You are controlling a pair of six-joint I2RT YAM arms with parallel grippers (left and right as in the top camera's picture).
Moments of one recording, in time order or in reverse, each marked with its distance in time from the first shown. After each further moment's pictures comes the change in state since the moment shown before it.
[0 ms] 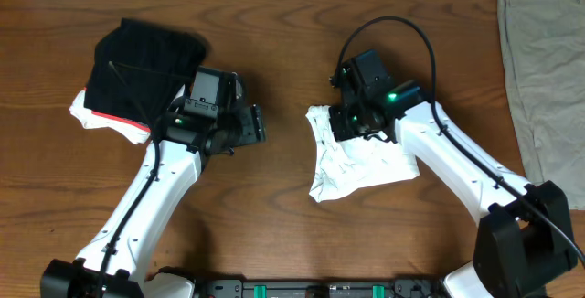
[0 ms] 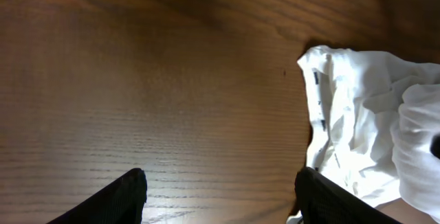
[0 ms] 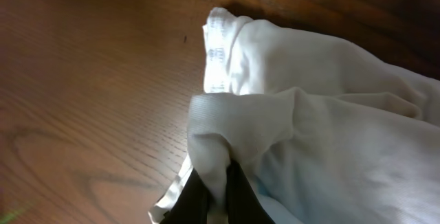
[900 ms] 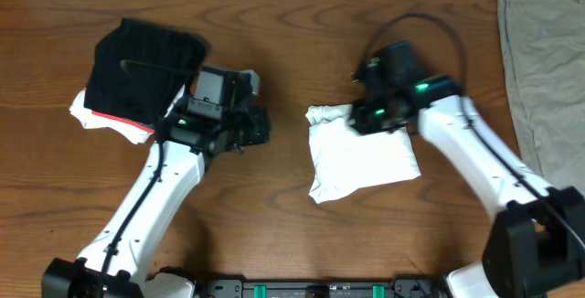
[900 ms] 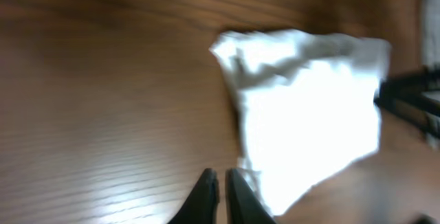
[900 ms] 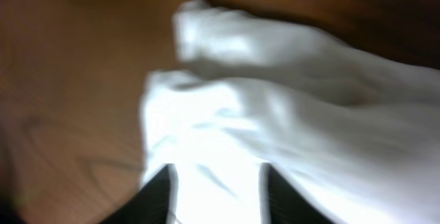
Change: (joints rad) left arm -0.038 0.000 0.000 0.080 0.215 0.045; right arm -0.175 -0.033 -0.008 -0.067 -0.119 -0.091
